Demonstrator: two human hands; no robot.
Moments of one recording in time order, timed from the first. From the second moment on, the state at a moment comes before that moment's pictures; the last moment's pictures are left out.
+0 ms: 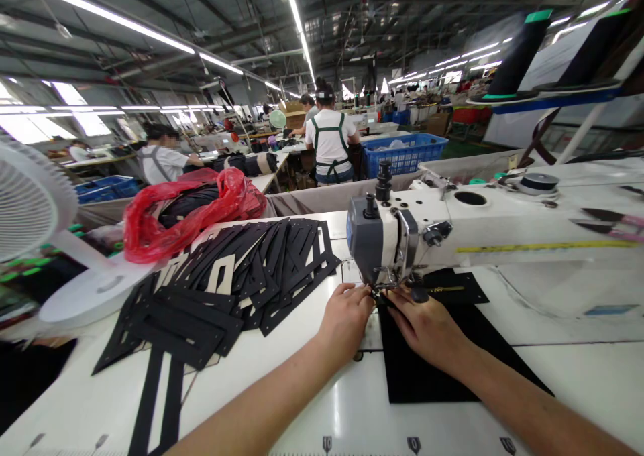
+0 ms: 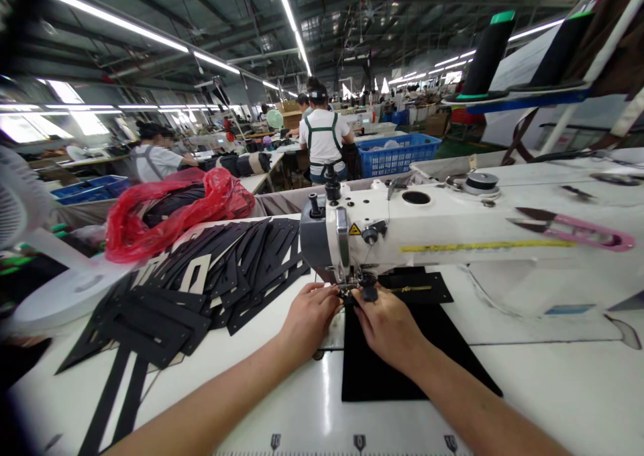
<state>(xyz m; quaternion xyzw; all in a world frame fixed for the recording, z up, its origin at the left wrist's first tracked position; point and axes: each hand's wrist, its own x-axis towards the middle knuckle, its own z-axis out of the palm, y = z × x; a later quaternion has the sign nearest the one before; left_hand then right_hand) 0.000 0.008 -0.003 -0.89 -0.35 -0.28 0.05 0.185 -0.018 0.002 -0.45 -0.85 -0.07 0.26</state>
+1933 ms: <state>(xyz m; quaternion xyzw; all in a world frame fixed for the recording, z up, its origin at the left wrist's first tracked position) -0.005 -0.023 0.010 -0.89 -0.40 -0.23 -0.01 0.200 -0.120 0.009 -0.29 -0.91 -0.26 0.17</state>
